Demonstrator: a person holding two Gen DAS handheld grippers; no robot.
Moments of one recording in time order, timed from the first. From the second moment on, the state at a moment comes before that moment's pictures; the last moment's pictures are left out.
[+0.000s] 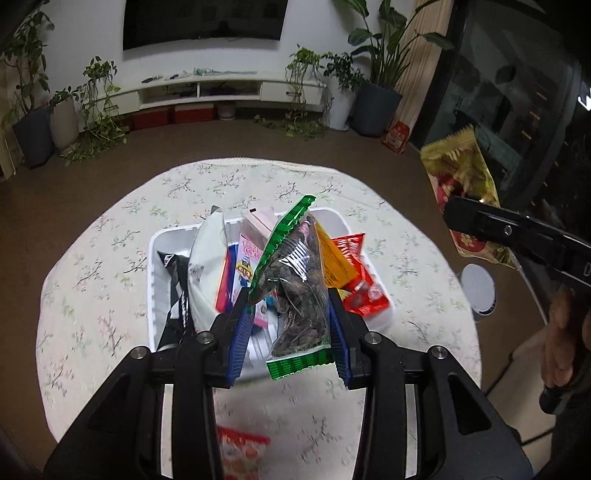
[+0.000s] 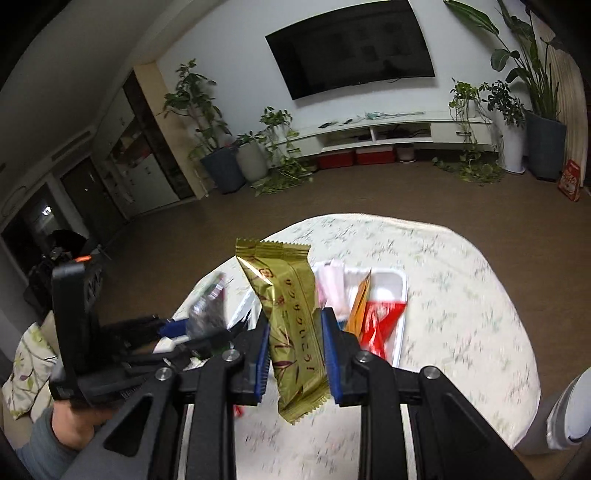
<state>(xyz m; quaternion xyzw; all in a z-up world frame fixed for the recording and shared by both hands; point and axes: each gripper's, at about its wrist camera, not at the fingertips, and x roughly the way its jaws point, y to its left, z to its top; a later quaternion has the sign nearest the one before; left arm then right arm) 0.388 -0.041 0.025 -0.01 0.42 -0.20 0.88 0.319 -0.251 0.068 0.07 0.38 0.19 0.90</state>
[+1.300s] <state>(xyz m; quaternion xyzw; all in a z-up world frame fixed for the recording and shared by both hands) 0.471 -0.064 -0.049 0.00 0.45 -0.17 0.88 0.435 -0.213 -0.040 0.05 0.49 0.11 0.86</state>
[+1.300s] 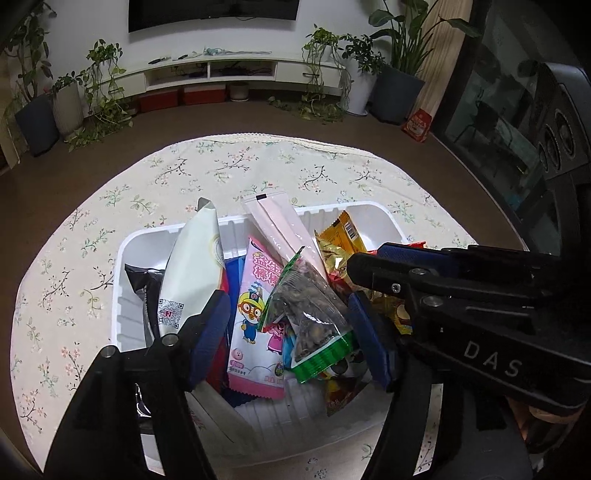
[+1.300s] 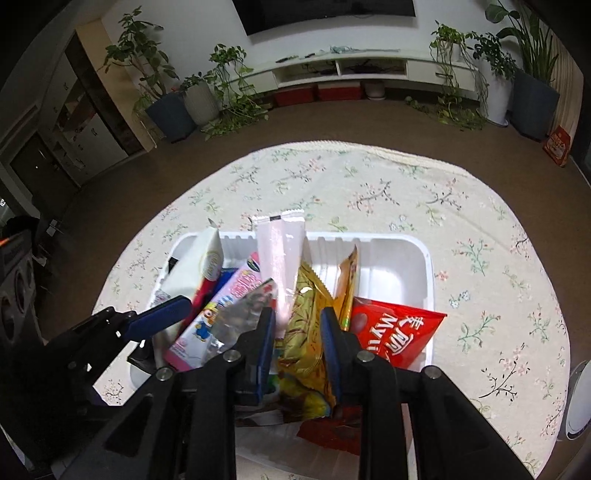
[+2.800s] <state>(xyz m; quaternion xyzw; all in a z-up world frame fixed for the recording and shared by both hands) 0.332 0.050 -0.096 0.19 0.49 -0.18 0.84 0.198 -0.145 -0.080 0.07 0.47 0.14 0.87</state>
